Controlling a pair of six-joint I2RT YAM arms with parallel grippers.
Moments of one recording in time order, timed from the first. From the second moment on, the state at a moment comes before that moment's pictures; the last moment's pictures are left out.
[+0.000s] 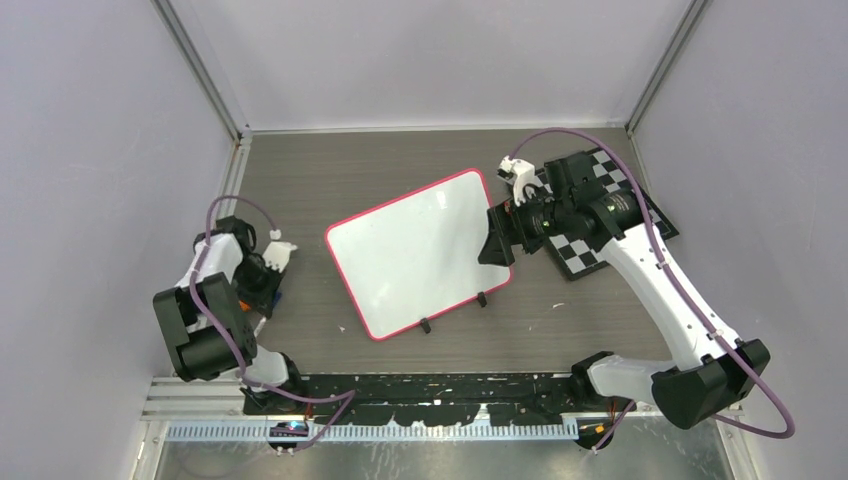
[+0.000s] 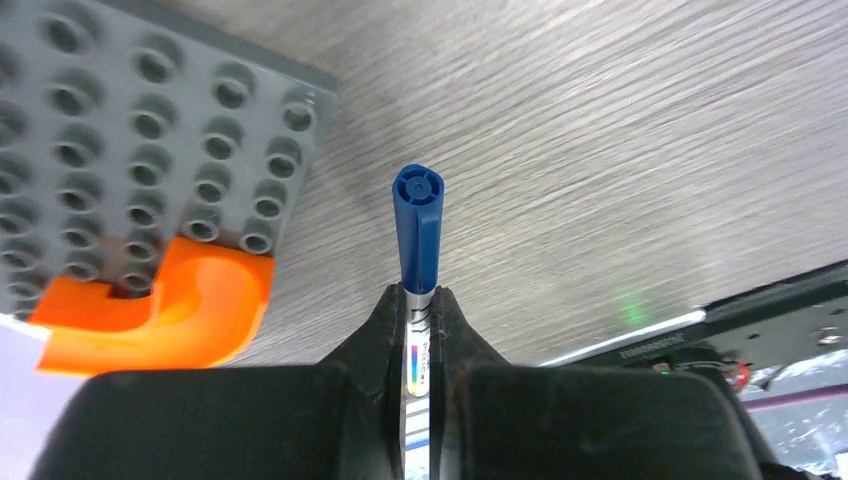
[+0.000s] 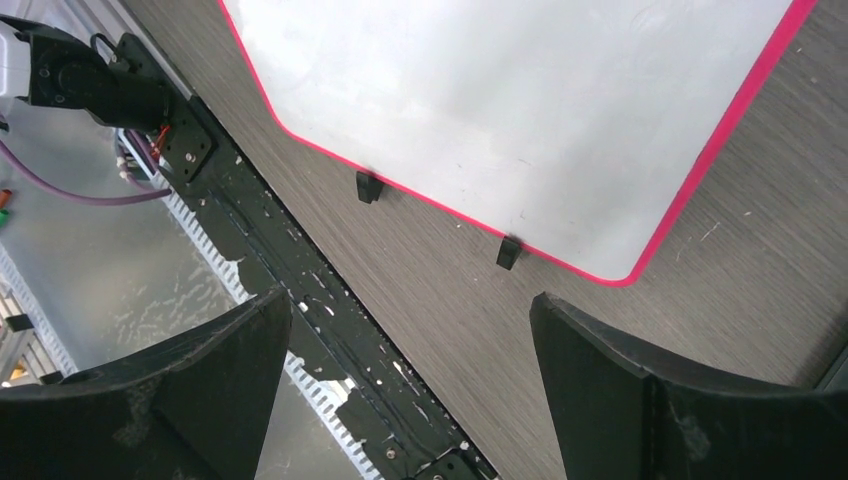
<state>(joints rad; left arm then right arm) 0.35 1.48 0.84 -0.95 0.09 0.82 0.40 1.22 1.32 -0.97 -0.56 -0.03</state>
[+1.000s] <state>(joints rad) 0.11 1.18 1.70 -0.78 0.72 -0.30 0.45 1.45 1.63 -0.51 -0.67 0.48</state>
